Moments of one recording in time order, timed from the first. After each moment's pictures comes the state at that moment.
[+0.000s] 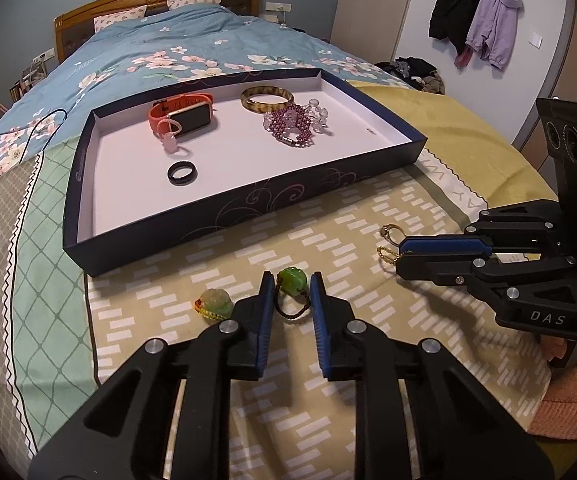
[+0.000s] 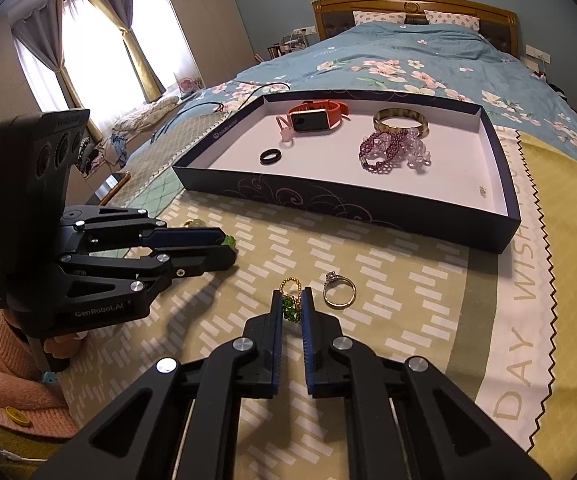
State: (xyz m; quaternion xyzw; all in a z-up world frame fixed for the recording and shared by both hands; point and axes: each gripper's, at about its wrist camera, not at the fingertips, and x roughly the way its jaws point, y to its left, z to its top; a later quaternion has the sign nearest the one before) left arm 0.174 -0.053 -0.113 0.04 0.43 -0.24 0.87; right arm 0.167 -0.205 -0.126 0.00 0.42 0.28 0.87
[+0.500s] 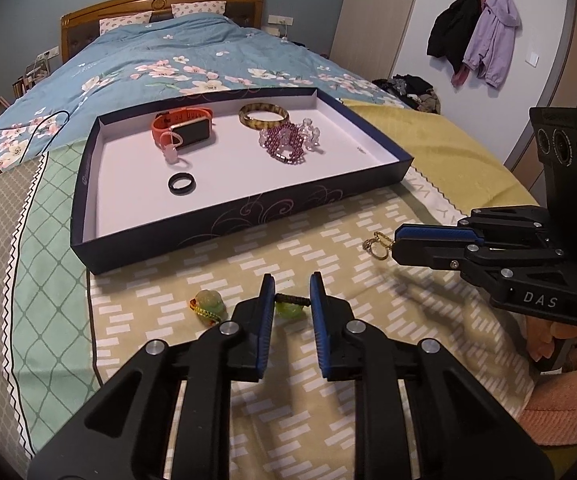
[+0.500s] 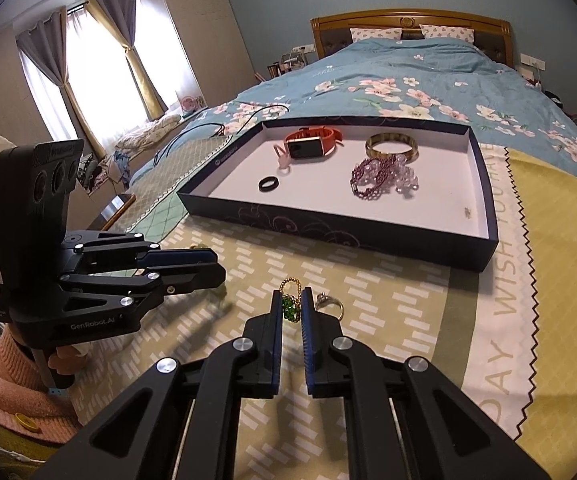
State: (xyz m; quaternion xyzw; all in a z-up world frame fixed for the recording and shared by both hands) left arm 0.163 -0.048 -0.100 0.02 0.41 -0.25 0.88; right arm 0.164 -0.216 -0.111 0.02 0.39 0.28 0.88
